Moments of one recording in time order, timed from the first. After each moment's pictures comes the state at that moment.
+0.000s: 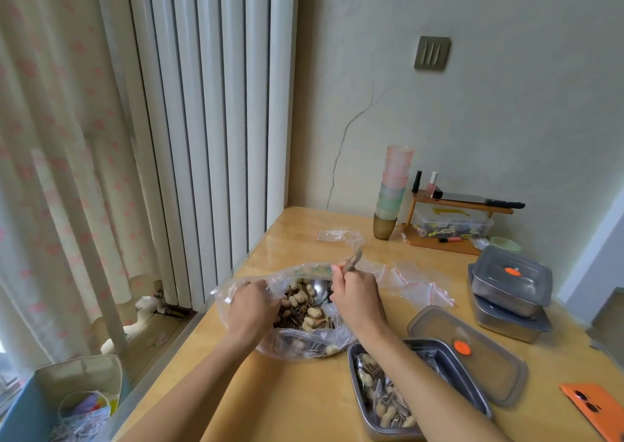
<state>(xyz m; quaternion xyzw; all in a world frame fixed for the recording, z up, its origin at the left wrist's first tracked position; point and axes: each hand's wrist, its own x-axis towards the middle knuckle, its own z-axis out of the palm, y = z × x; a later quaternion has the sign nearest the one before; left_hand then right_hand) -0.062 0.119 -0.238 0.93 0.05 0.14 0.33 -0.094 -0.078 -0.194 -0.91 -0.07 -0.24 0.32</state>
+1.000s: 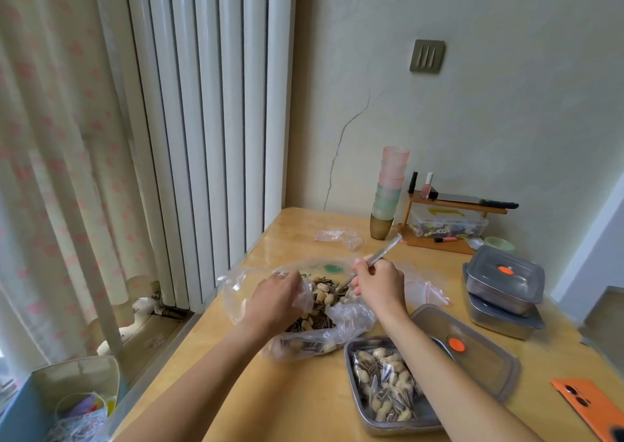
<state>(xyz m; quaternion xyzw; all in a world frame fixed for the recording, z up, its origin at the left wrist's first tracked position) -0.065 0.095 -0.221 0.95 -0.21 0.17 0.18 -0.095 -0.109 -0.169 -0.86 0.13 -0.20 0.45</state>
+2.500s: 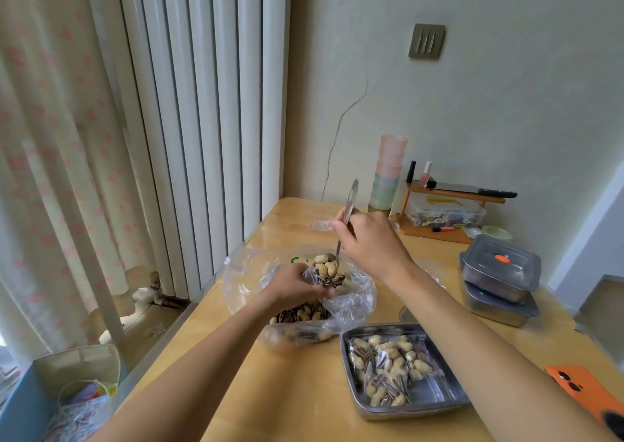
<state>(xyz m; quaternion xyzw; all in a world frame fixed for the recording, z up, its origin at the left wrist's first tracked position) -0.050 0.066 -0.212 0.87 -0.15 -0.06 0.46 -0.108 -0.104 -0.093 -0.92 -0.19 -0.28 0.21</state>
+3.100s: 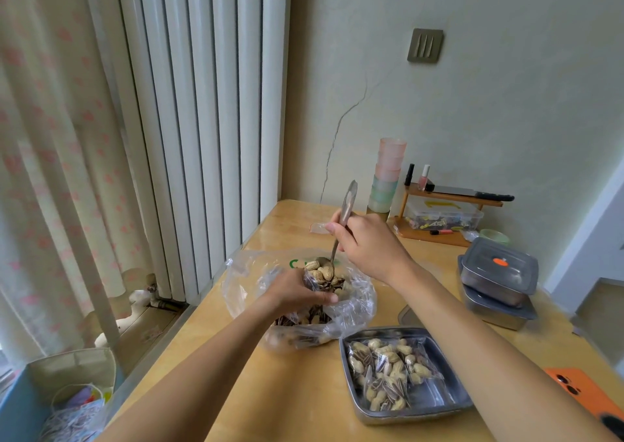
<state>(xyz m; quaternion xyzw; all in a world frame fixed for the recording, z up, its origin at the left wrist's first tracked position) -0.054 0.065 -0.208 0.88 -0.15 -0.09 0.44 -0.107 -0.105 -0.087 -0.92 -0.23 -0.23 0.23</state>
